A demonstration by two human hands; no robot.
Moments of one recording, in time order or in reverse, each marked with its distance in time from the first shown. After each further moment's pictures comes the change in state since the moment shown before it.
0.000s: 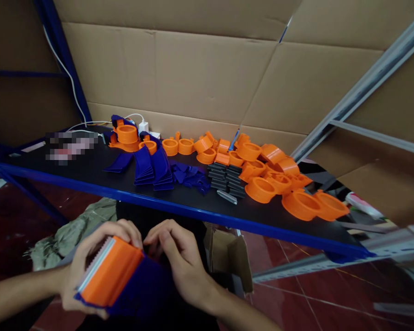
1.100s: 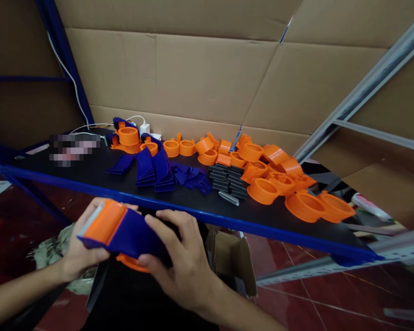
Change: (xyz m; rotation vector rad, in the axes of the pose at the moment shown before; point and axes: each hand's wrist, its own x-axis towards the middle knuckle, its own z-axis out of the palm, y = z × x) left_hand -0.002 0.004 -0.011 -0.113 0.357 -0.195; right_hand 0.001 -0.016 -0.002 -0.808 0.094 -0.440
